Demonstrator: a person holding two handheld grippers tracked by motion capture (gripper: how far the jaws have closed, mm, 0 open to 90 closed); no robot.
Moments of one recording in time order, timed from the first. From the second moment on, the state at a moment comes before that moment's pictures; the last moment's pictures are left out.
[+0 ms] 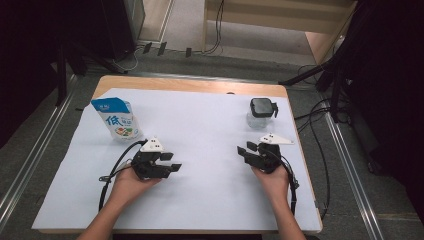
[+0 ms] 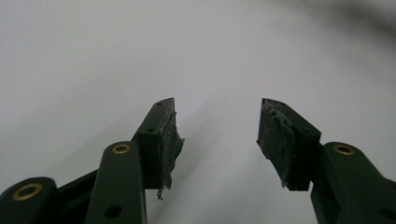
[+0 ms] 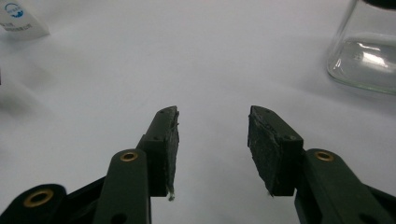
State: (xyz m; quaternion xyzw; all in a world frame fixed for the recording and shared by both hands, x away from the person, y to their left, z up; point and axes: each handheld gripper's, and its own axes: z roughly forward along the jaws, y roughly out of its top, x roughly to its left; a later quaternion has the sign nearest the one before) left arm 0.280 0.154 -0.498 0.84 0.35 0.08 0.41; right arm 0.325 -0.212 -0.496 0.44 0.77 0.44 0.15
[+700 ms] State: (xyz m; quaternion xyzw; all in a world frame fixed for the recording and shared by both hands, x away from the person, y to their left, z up) left arm 0.284 0.172 -0.493 0.83 0.36 0.07 0.43; right arm 0.332 -0.227 -0.497 0.46 0.75 0.45 0.15
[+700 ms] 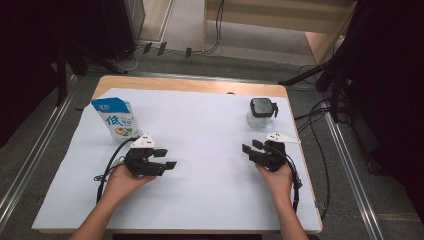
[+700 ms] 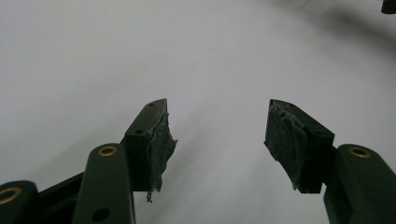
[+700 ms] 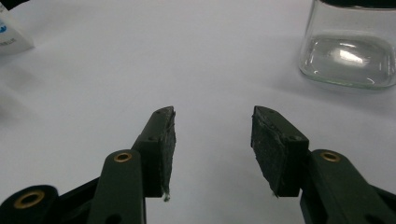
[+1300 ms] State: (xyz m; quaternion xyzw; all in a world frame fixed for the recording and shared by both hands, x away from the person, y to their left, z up) left arm 0.288 0.175 -0.497 0.84 0.36 0.06 0.41; right arm 0.344 -0.232 -0.504 0.48 0.73 0.46 0.16
